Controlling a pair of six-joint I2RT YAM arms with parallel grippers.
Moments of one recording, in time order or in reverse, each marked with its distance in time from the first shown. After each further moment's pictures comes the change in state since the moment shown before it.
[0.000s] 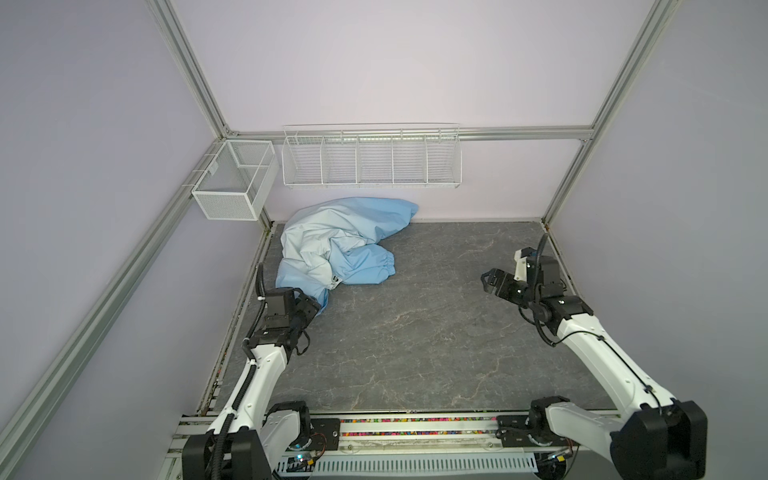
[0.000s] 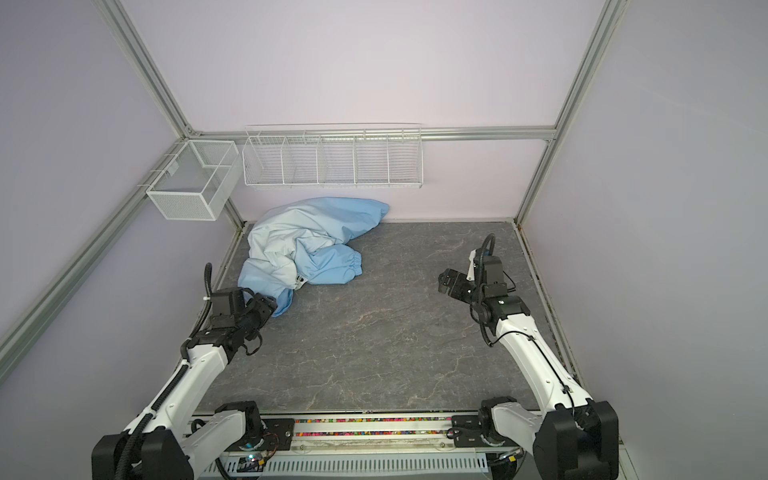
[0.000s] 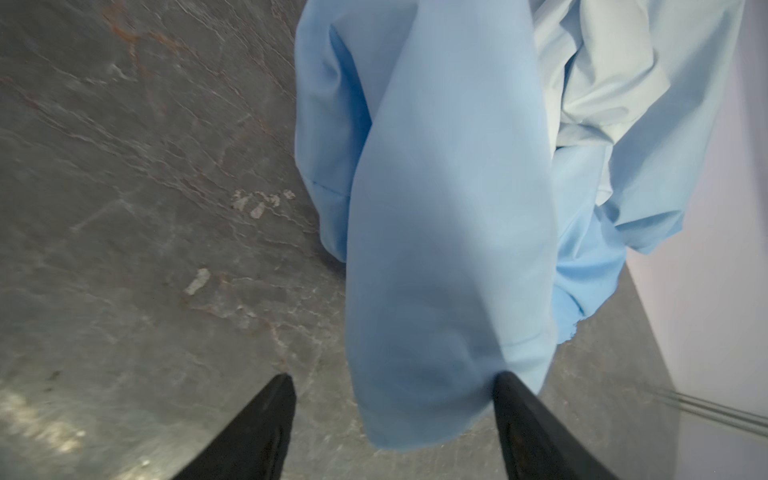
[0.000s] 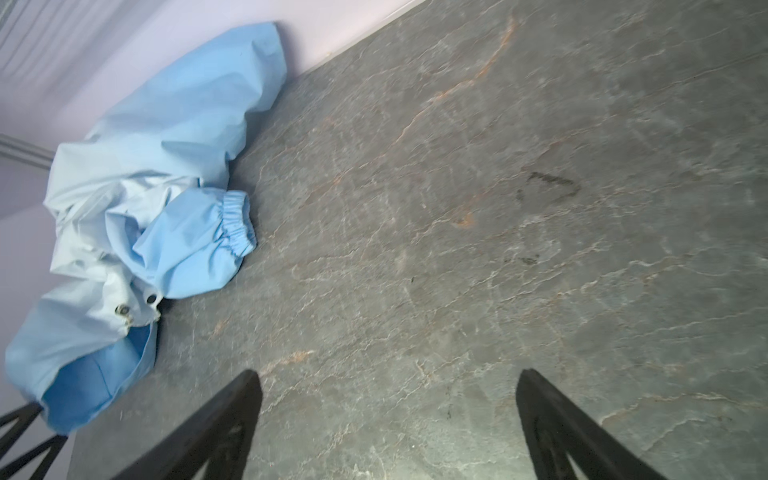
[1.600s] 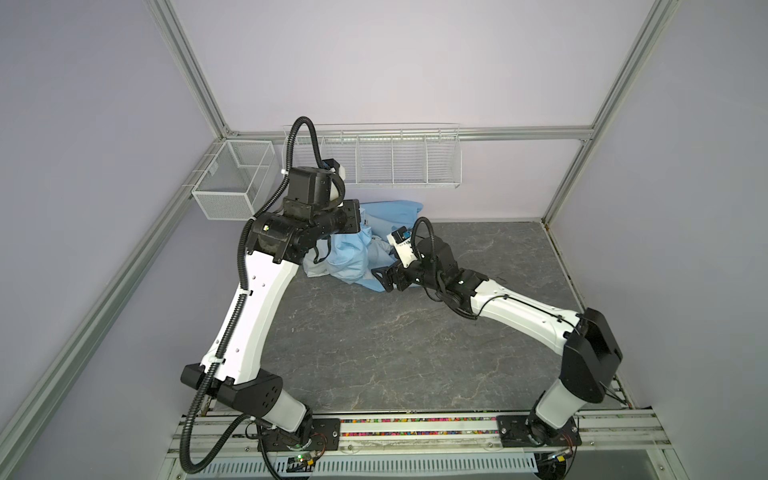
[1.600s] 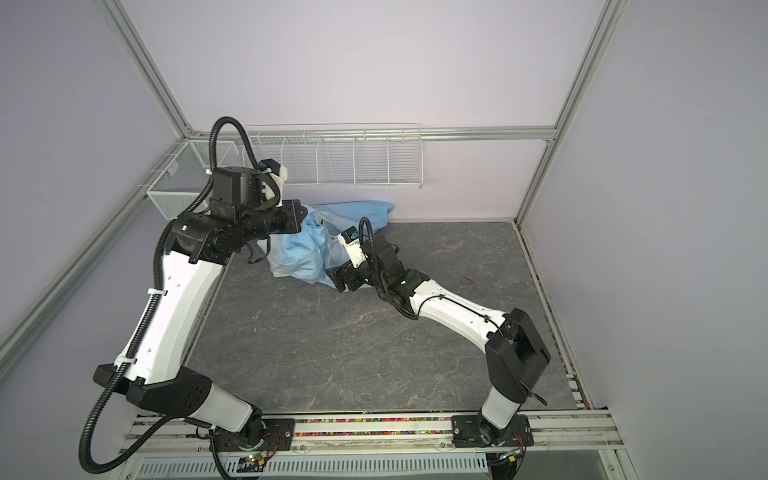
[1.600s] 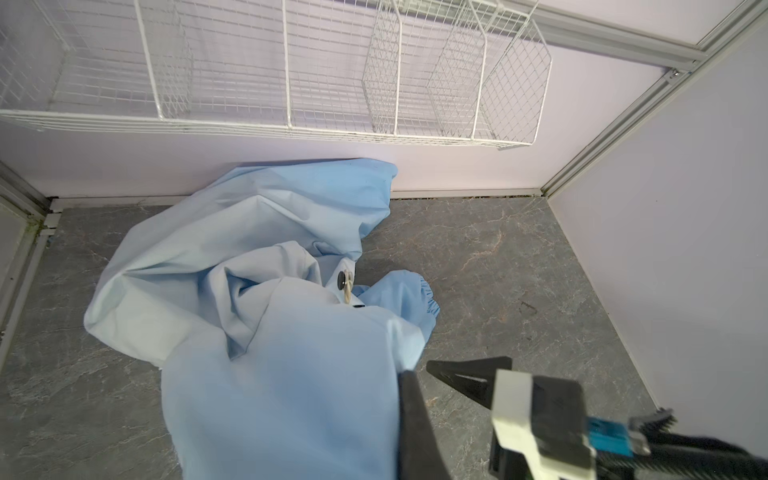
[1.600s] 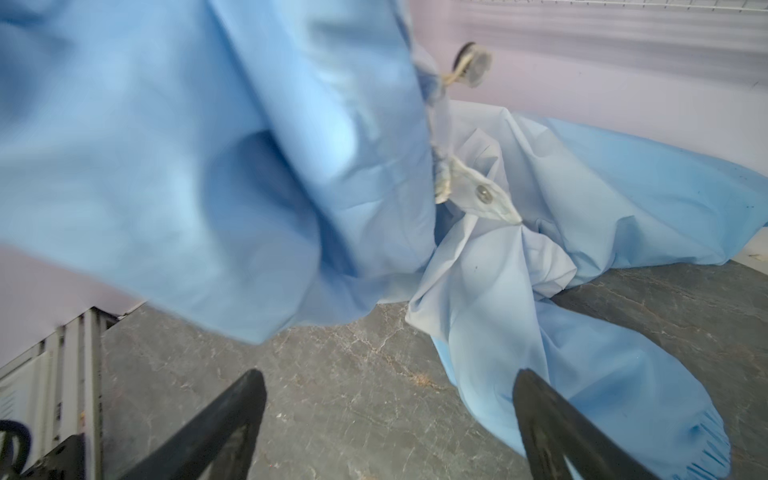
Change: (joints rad) left arm -0.465 0.473 1.492 -0.754 -0.045 0.596; right arm 0.613 0.561 0.500 0.395 0.018 -0.373
